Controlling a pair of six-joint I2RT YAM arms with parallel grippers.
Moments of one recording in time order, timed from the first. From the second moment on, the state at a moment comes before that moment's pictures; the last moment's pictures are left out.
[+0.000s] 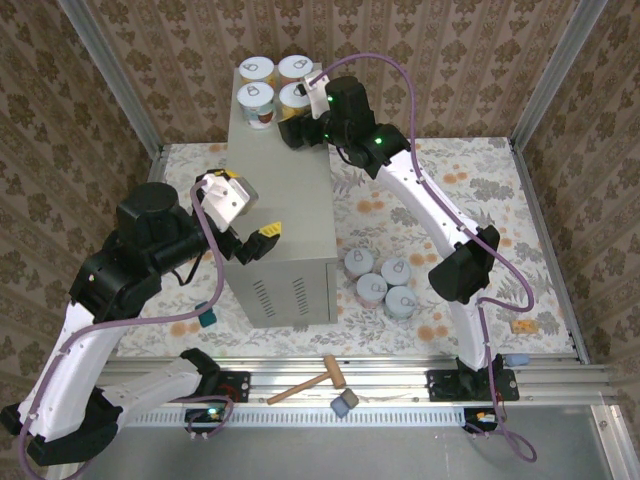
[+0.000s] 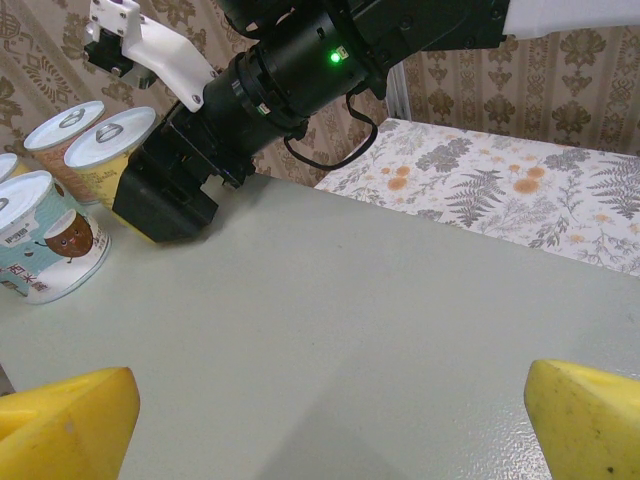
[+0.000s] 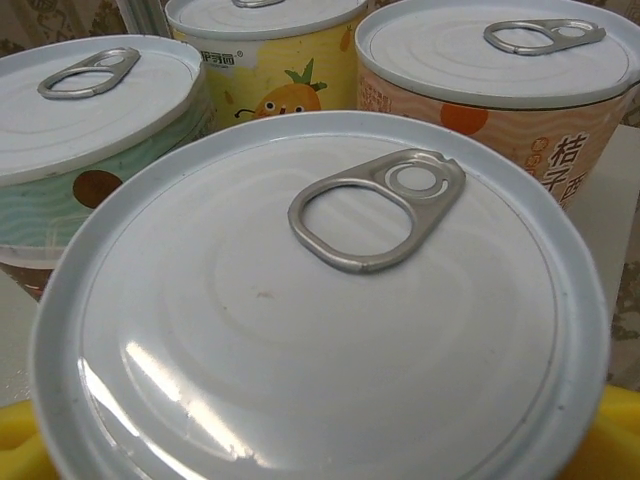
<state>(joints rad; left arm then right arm) -0.70 0.93 1.49 -0.84 0.13 0.33 0.58 2.10 2.35 -0.56 0.00 0.02</state>
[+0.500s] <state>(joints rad) -0.70 0.93 1.49 -0.84 0.13 0.33 0.51 1.83 1.94 -0.43 0.00 0.07</state>
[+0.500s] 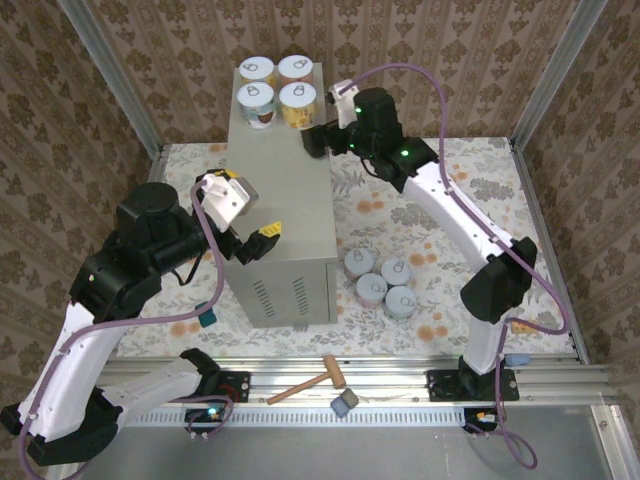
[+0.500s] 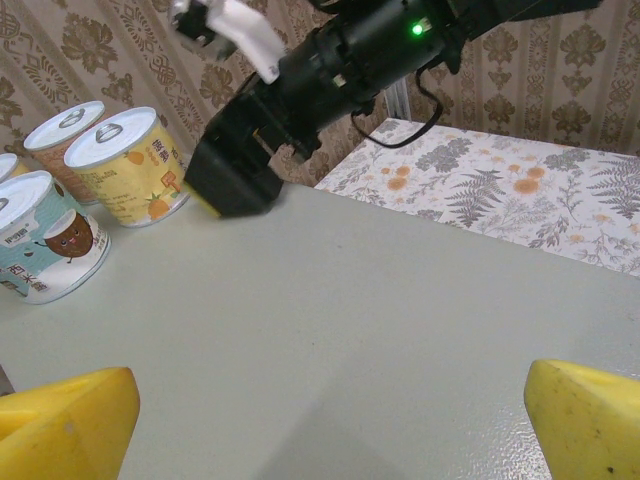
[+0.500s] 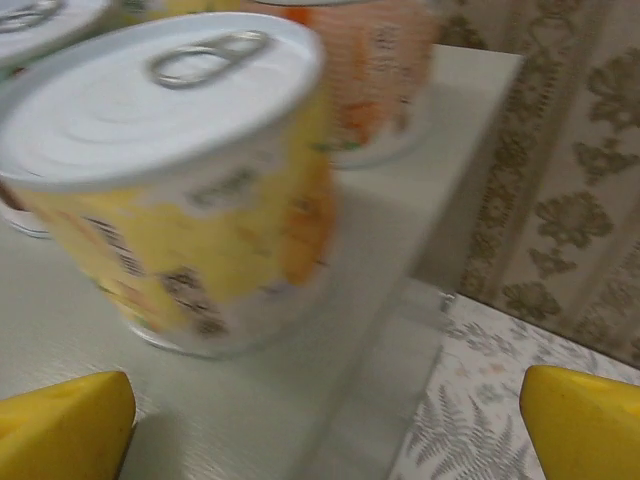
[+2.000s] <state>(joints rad) -0.69 0.92 1.49 -0.84 0.13 0.33 0.41 1.97 2.18 -0.52 -0.09 0.17</state>
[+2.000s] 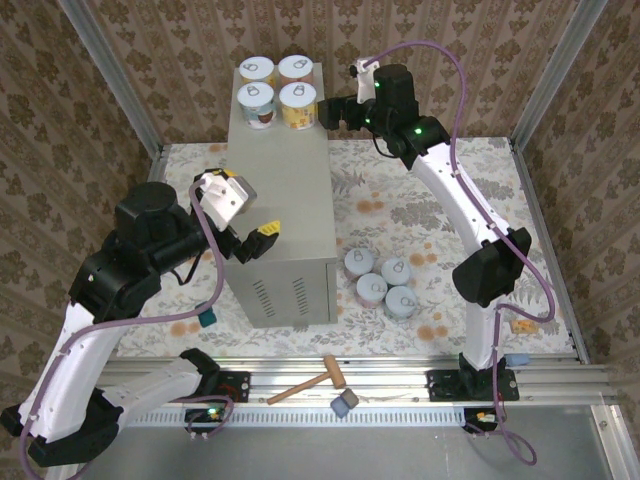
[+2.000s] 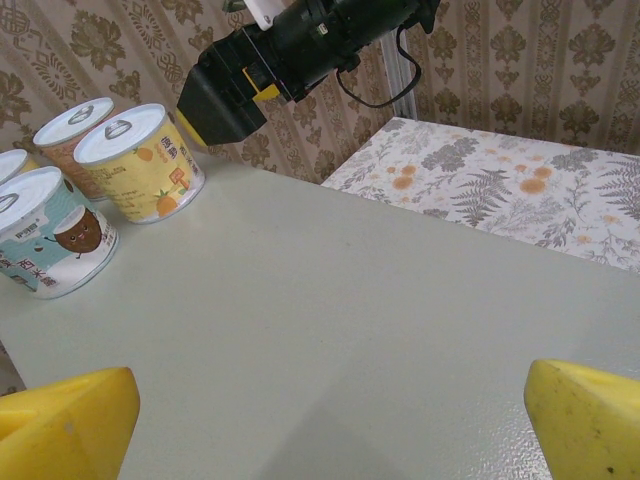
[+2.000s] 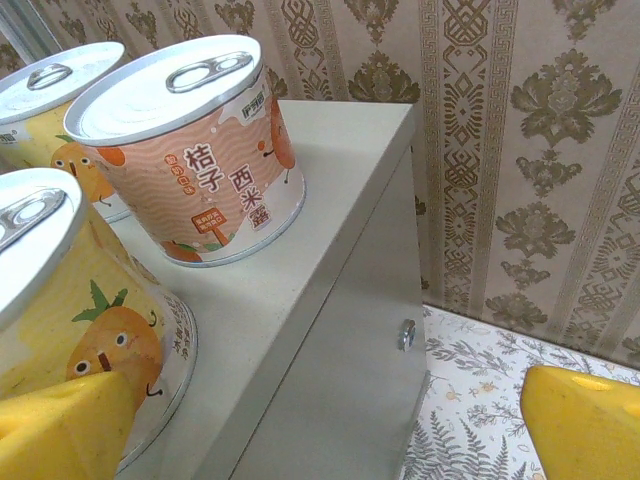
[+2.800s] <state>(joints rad) -0.69 0.92 1.48 -0.84 0.13 0.33 0.41 2.00 2.19 -0.52 -0.11 0.17</state>
